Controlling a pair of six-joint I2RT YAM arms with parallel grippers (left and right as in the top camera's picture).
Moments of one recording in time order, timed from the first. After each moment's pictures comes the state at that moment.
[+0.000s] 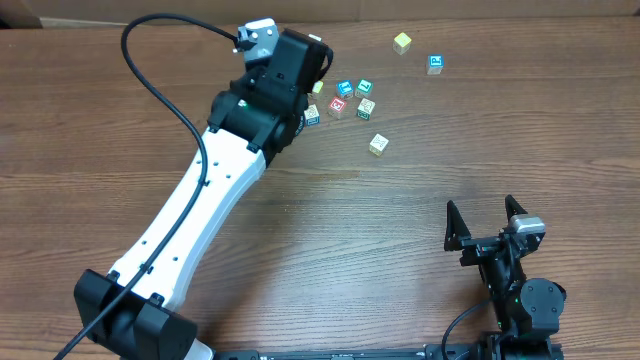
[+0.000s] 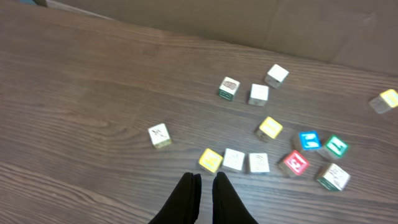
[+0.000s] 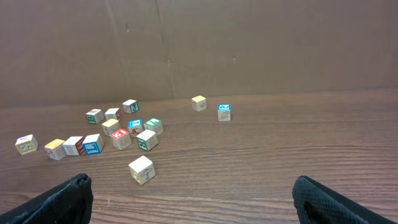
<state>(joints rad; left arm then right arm) -0.50 1.71 1.69 -0.85 -0.57 -0.58 -0.03 0.05 0.02 -0.02 -0.16 0.10</state>
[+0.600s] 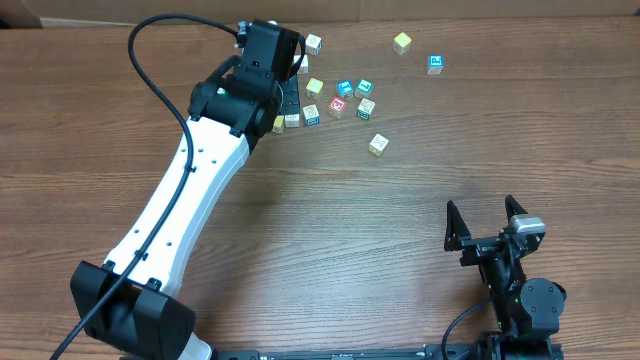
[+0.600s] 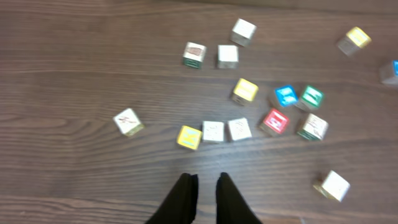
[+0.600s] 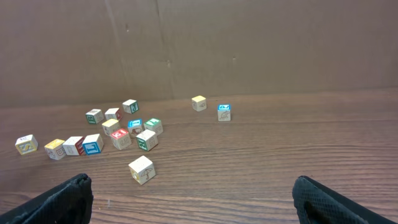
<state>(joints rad) -0.40 1.73 1.69 -0.85 -0.26 -0.39 -0.03 0.05 0.02 -0.02 -0.16 0.10</state>
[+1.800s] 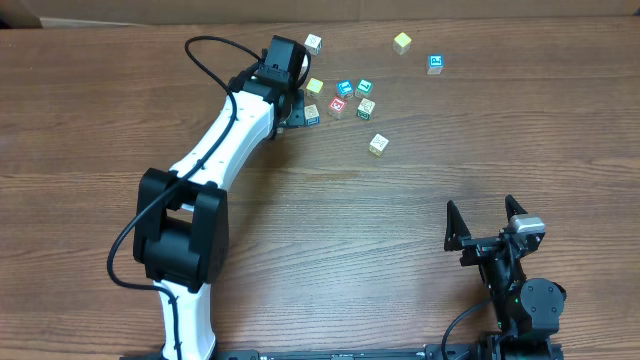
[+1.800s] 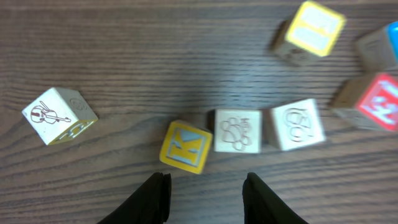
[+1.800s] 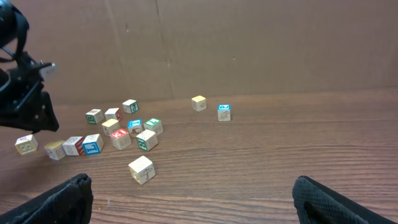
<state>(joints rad) -0.34 2.11 1.70 -0.73 -0.18 -0.34 -0.03 0.05 0.02 -0.02 -0.16 0.10</state>
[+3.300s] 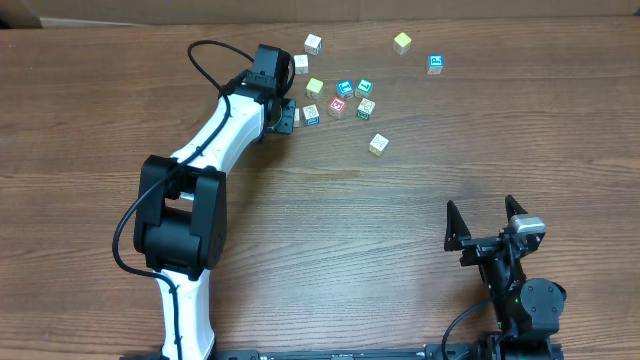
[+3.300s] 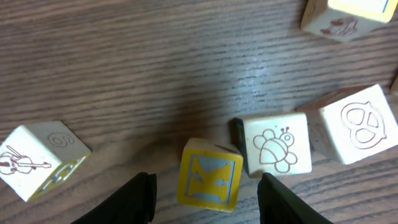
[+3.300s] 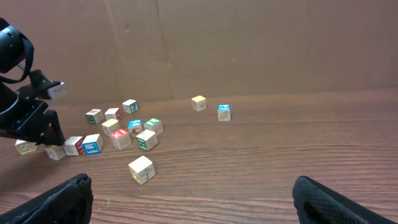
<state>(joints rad) -0.29 2.16 1.64 -0.63 -0.12 -0.13 -0.03 0.05 0.02 -0.02 -0.16 0.10</state>
